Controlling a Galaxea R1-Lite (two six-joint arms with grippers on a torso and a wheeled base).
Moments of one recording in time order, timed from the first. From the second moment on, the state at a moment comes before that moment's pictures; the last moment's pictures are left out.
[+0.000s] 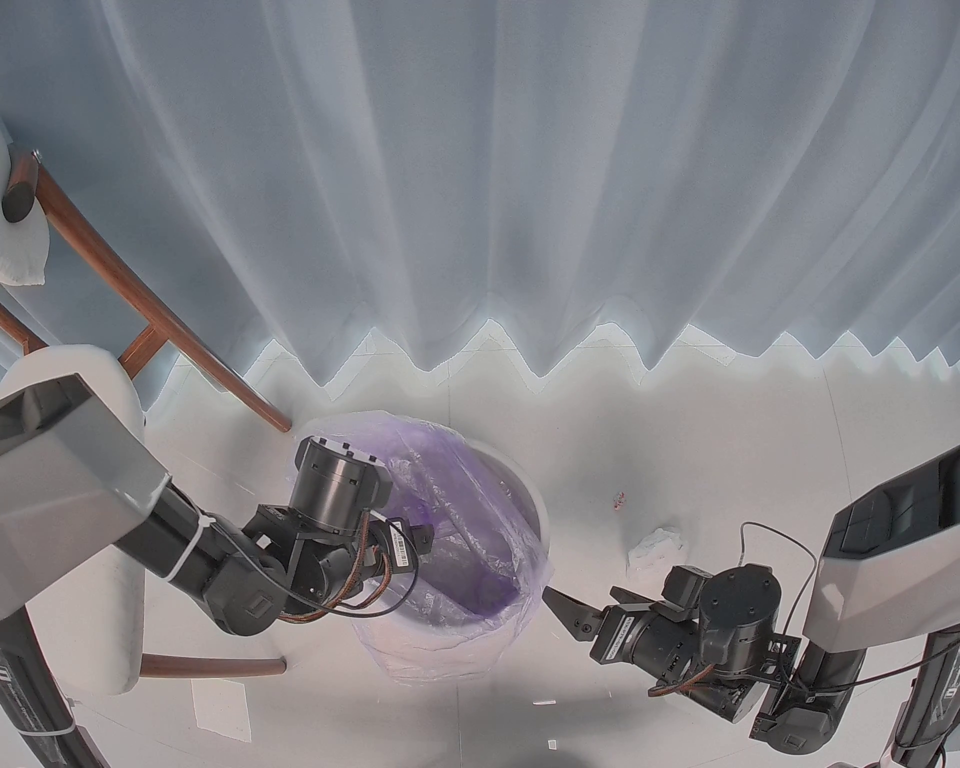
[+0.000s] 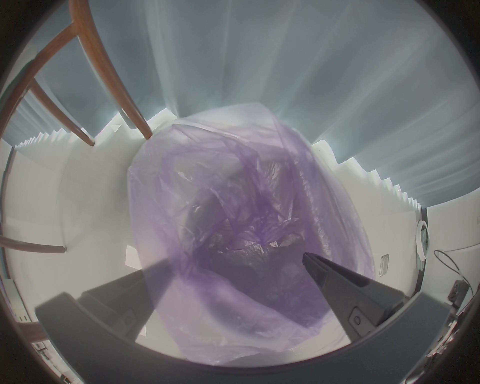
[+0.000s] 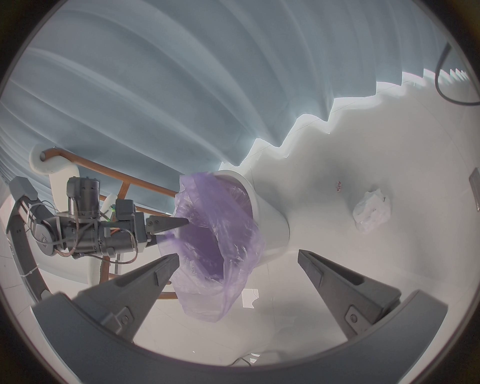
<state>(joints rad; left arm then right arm) -0.56 2.03 -0.81 -0.51 0.29 -0.54 0.64 2.16 -0.26 -1.55 -0.20 0.66</state>
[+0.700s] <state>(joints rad) -0.61 1.50 -0.55 -0.41 0.19 -0.47 0.63 2.19 -0.26 -1.55 -0.20 0.67</state>
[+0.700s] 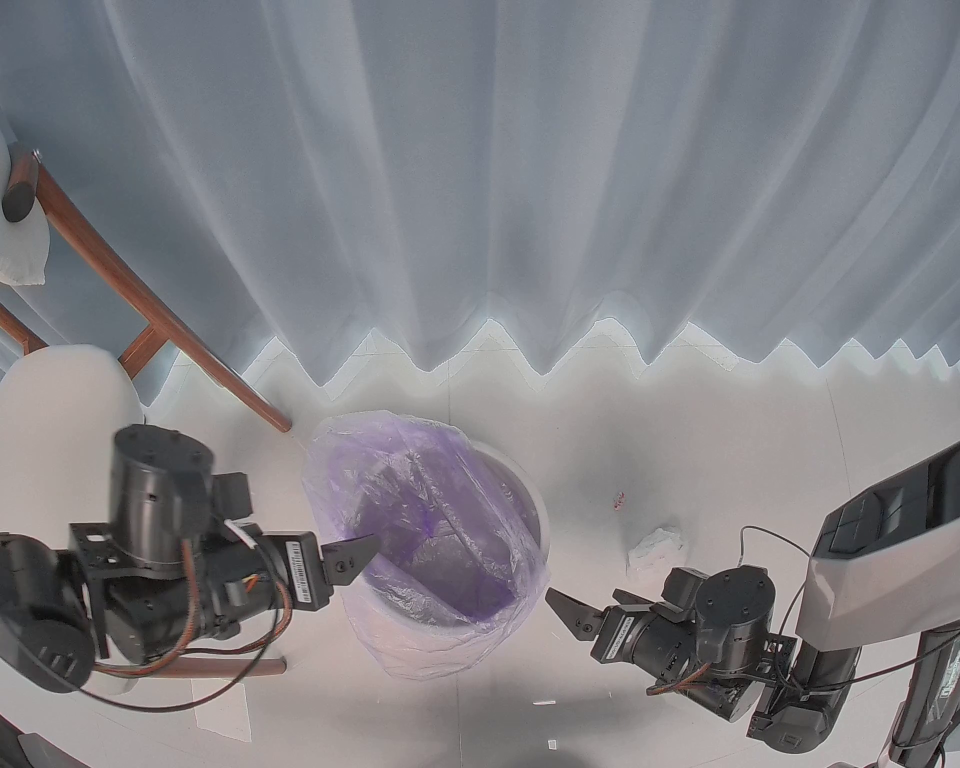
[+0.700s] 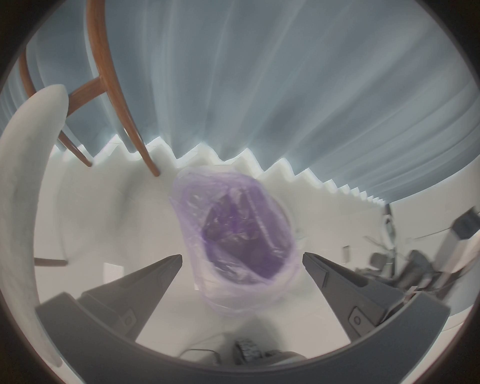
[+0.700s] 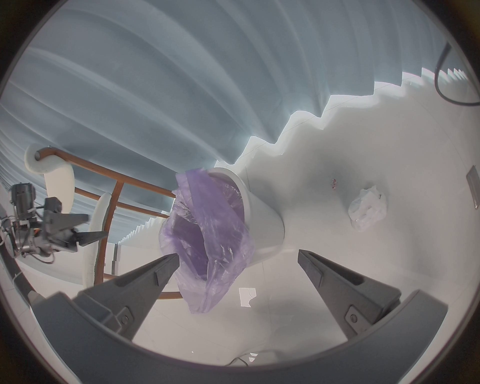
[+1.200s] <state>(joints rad) -0.53 0.99 -0.46 -0.31 -0.25 -1.05 0.58 2.10 -0.24 -1.53 -0.16 0.60</state>
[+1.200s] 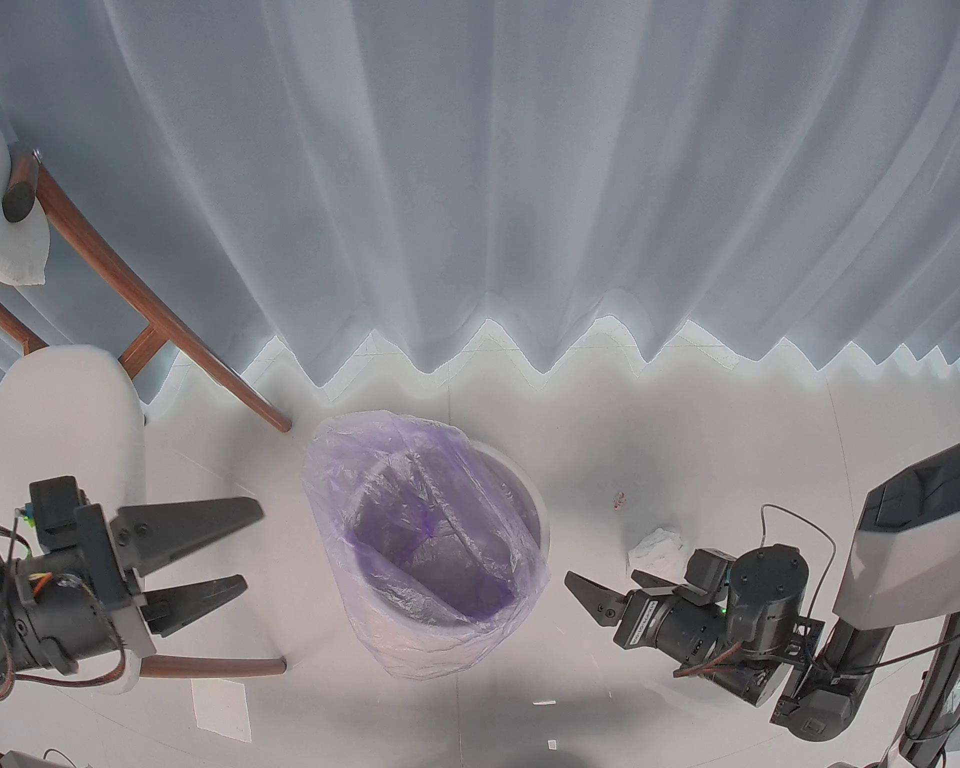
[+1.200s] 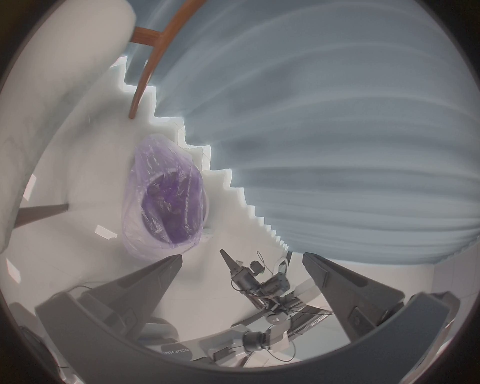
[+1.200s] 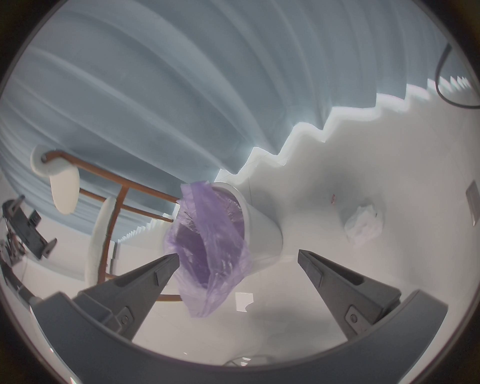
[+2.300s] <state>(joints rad) -0.26 0.94 -0.52 -0.24 -0.32 -0.71 0.48 2.19 -0.85 -1.05 0.09 0.04</state>
